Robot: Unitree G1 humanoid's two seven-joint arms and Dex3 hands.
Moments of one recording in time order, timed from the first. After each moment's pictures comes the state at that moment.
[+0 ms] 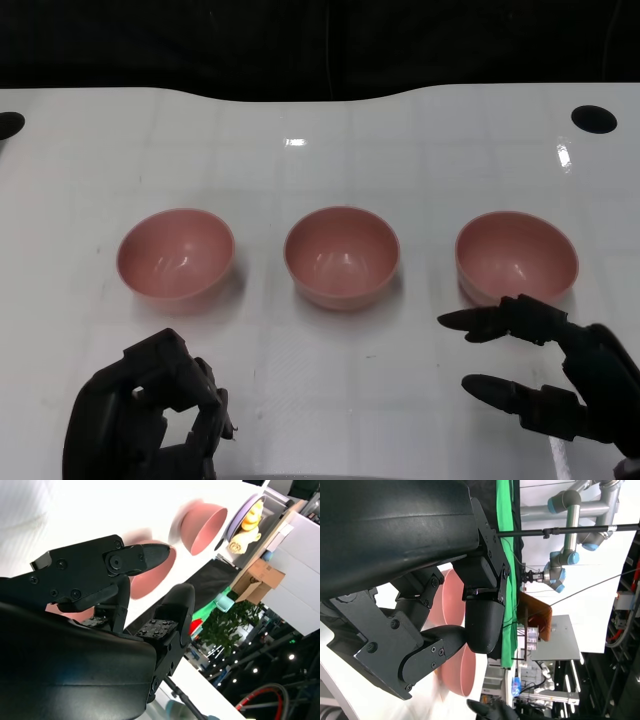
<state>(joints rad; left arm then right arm) 0.18 -0.04 0.05 0.22 -0.32 -0.61 -0.40 0.01 -0.17 0.01 0.23 -0.31 -0.79 0.10</state>
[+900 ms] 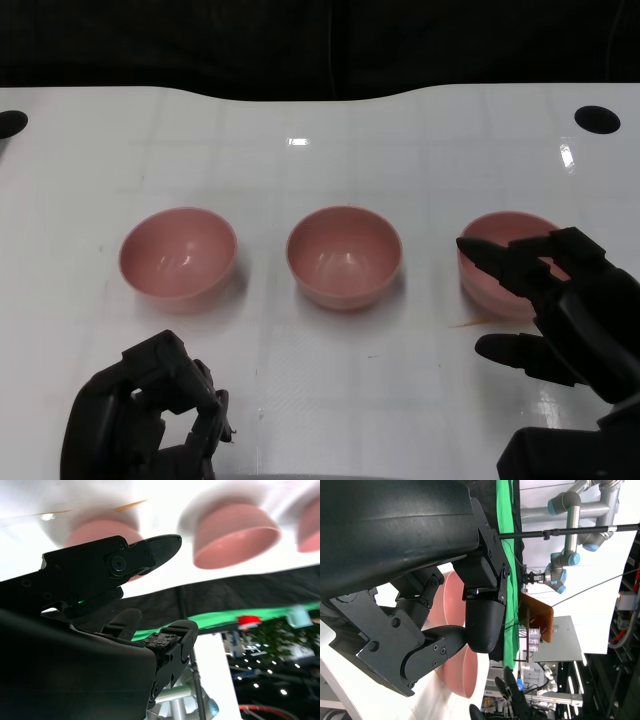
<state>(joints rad) 0.19 -0.04 0.05 0.20 -0.32 -0.60 -0.40 -0.09 -0.28 0.12 0.08 -0.91 -0.33 -0.24</state>
